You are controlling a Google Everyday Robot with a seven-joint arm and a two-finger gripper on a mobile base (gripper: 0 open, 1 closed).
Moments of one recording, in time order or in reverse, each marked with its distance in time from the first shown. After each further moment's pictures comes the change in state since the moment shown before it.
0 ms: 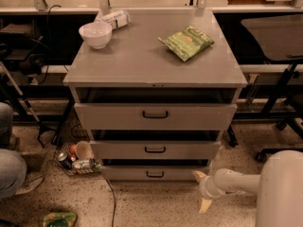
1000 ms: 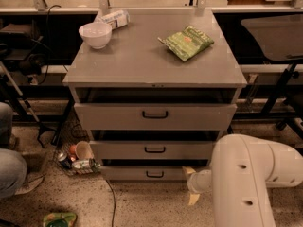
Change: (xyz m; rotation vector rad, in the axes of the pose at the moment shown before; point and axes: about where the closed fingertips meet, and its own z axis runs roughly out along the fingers) arm -0.018 -0.039 0.072 0.088 0.079 -0.090
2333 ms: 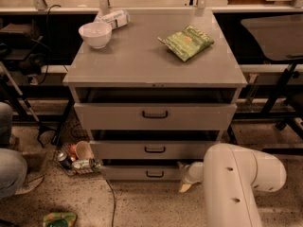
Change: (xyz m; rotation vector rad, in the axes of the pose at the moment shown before) arm -0.001 -0.050 0.062 0.036 -0.017 0.062
